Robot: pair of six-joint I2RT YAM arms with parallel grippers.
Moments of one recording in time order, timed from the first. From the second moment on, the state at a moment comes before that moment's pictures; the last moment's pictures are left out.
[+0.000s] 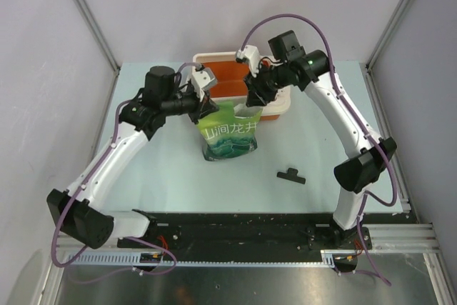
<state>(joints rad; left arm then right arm) -0.42 1.30 1.33 -0.50 0.61 0.33 0.54 1.83 2.14 -1.16 -0.55 -0.48</state>
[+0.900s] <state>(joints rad) -0.55 1.16 1.16 -0.37 0.37 0.07 0.63 1.66 1.56 -0.62 -0.06 0.26</state>
